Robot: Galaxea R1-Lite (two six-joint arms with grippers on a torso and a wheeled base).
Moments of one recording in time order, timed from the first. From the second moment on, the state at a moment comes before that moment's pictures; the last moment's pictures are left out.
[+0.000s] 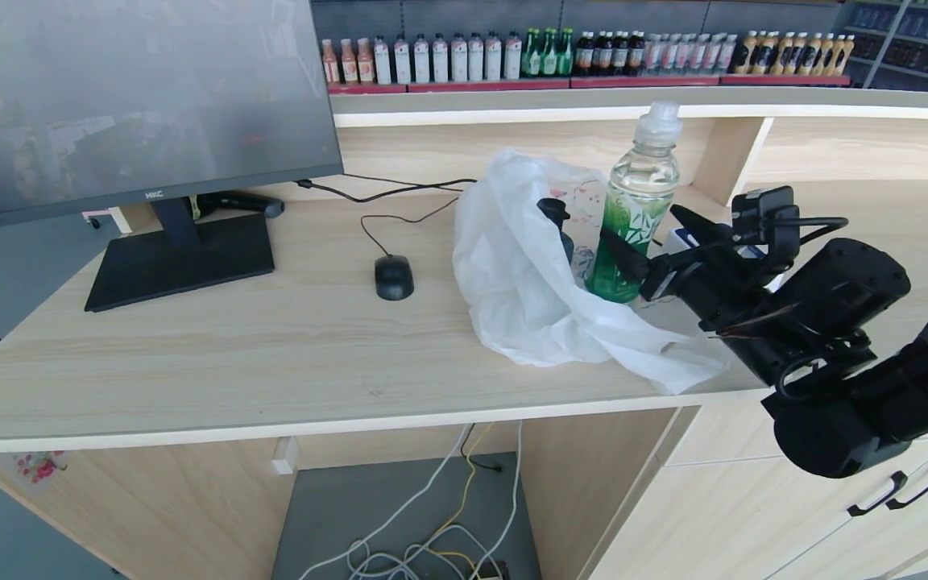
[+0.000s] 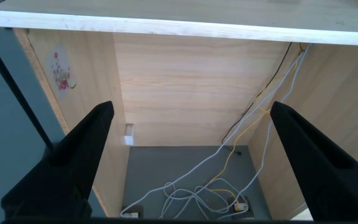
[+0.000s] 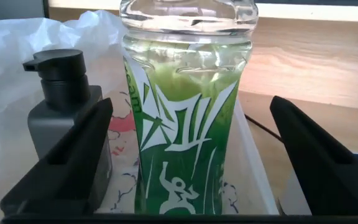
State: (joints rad) left arm 0.00 0.00 0.00 0.00 0.00 0.00; right arm 0.28 1.99 -0.81 -1.57 0.13 -0.06
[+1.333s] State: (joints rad) left arm 0.00 0.00 0.00 0.00 0.00 0.00; right arm 0.26 0.97 -0.01 -0.99 0.04 -0.02
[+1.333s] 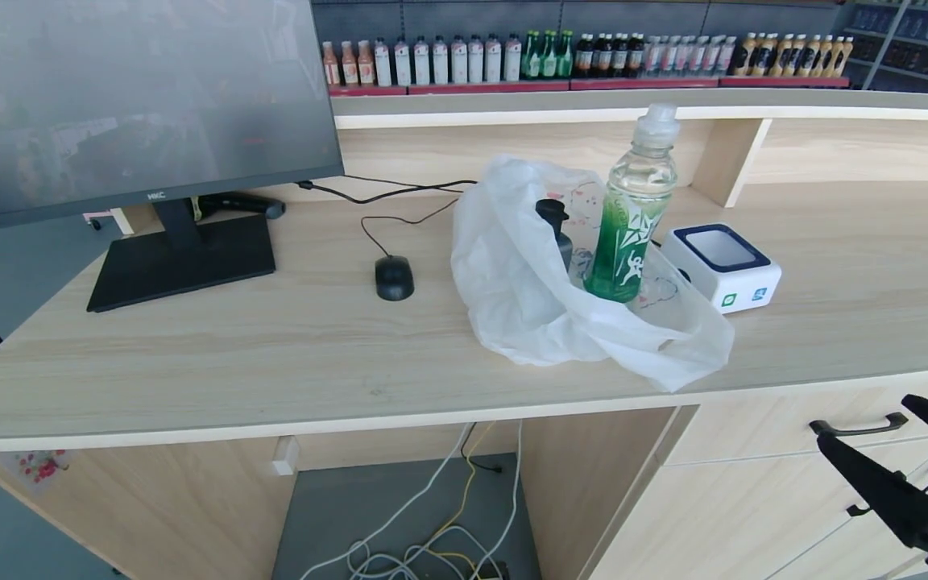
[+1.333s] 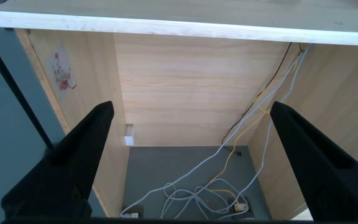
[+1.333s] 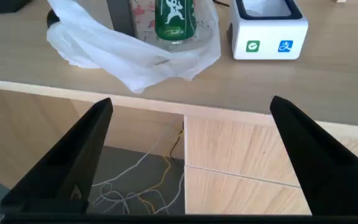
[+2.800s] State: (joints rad) left arm 0.00 0.00 0.00 0.00 0.00 0.00; right arm 0.01 0.05 0.00 0.00 -0.03 -0.04
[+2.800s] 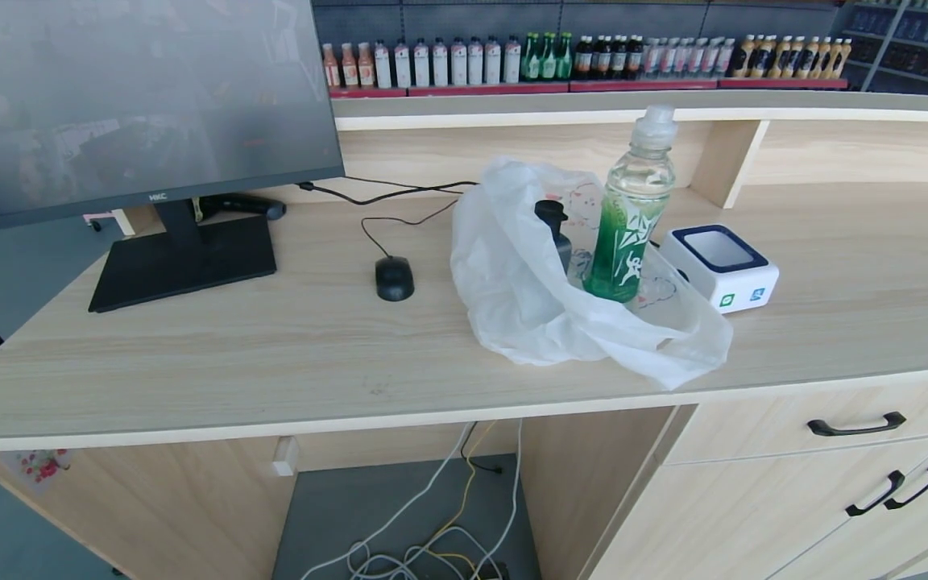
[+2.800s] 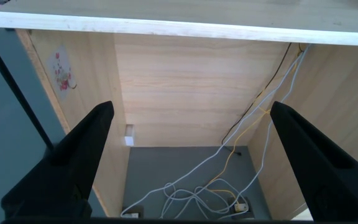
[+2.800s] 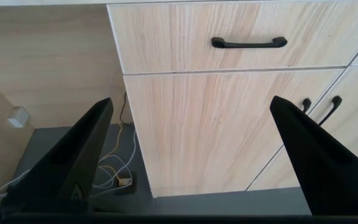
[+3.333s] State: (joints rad) left arm 0.00 0.00 0.00 0.00 0.00 0.02; right arm 0.00 0.00 0.00 0.00 -0.02 -0.02
